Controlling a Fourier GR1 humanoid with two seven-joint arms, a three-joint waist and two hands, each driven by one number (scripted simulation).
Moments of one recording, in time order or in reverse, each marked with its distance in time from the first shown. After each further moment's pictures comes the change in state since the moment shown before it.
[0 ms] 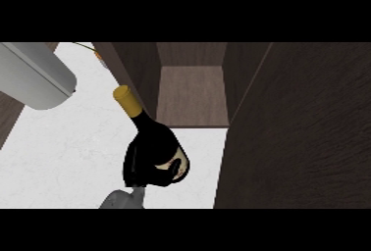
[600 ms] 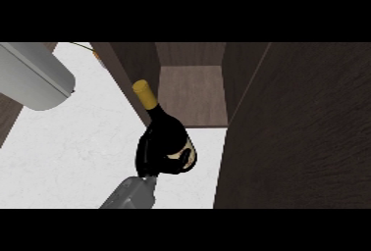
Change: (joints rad) left arm -0.182 0.000 -0.099 0.271 0.188 0.036 -0.184; right arm 0.000 -0.009 -0.034 0.029 -0.042 0.022 -0.027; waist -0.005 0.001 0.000
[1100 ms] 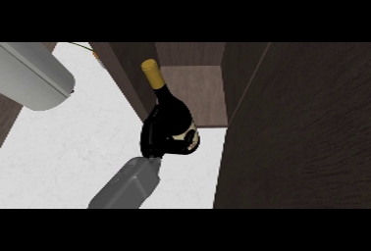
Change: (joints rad) left arm -0.184 0.000 -0.007 0.151 0.092 0.020 -0.033; right arm -0.013 -0.020 -0.046 0.021 -0.047 0.015 -0.009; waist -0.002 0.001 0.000
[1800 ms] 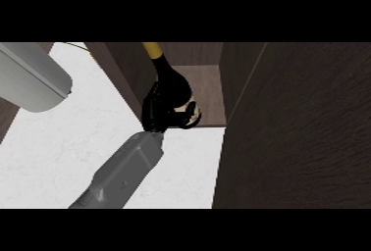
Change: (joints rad) left arm -0.233 -0.001 0.042 0.197 0.136 0.025 0.002; right arm 0.020 0.012 0.026 0.003 0.010 0.002 -0.036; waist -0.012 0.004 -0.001
